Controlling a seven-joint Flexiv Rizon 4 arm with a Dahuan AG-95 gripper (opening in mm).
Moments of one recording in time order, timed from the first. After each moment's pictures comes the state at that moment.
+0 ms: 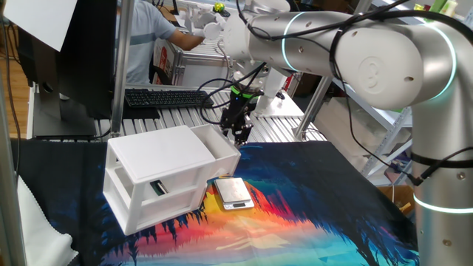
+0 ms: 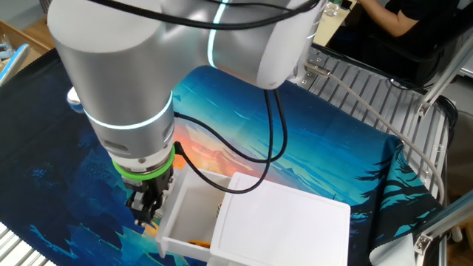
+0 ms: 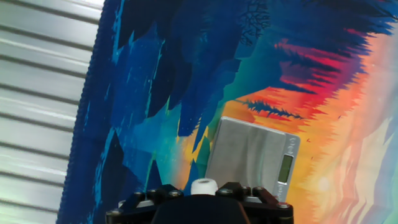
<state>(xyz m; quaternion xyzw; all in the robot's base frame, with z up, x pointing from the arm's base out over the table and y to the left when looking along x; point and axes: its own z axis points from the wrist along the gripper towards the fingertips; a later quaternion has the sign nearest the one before) 0.708 0.001 0.146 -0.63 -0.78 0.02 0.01</state>
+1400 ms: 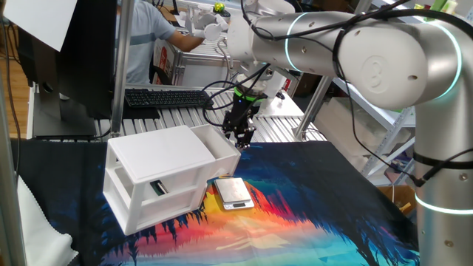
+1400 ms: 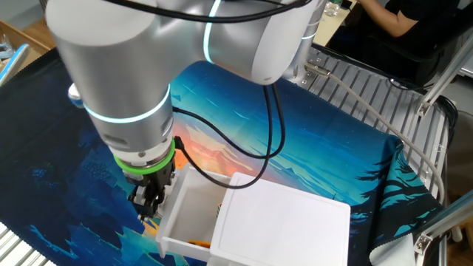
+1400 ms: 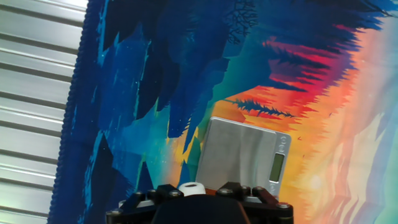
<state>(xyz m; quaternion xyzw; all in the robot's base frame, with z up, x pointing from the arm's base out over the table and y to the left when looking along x) 0.699 0.002 0.145 -0.62 -0.79 0.02 0.03</state>
